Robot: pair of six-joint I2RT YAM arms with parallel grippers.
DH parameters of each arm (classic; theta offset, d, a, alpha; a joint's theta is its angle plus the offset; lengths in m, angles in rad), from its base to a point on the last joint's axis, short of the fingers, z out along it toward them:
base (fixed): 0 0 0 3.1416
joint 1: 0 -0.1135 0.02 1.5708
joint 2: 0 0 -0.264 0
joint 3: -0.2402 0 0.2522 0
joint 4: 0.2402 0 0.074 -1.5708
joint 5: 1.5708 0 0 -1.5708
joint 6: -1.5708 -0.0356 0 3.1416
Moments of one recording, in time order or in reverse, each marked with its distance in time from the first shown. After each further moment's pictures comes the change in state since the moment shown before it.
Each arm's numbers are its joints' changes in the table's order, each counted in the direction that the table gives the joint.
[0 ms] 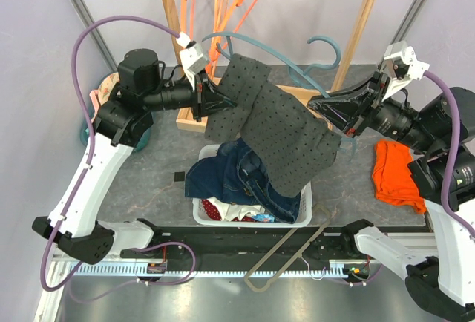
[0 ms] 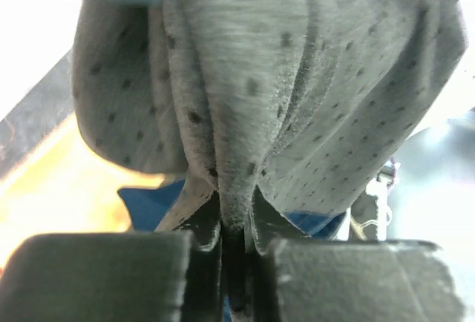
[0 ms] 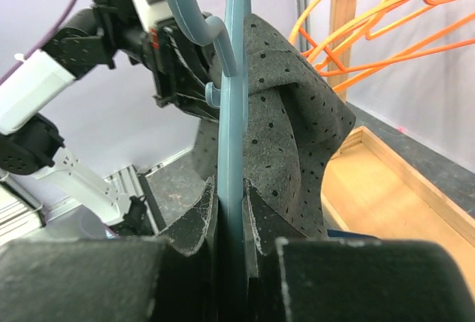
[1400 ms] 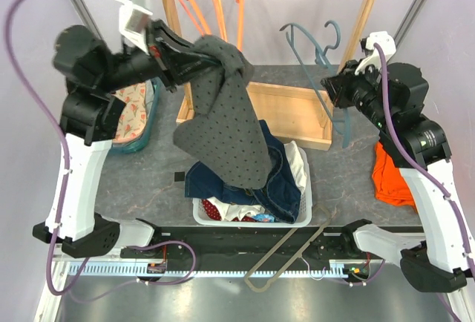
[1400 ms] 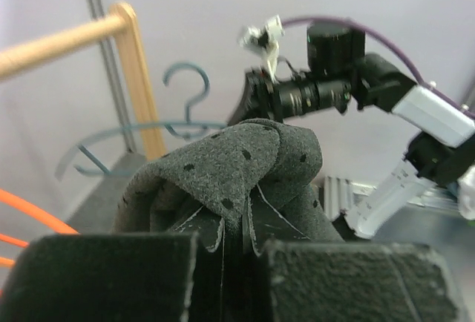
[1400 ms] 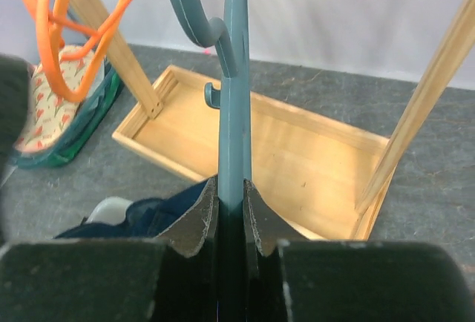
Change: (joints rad) left arm -0.119 0.082 -0.389 -0.255 0.138 0.336; right arm -0.003 0.124 0.074 0.151 0.638 0.107
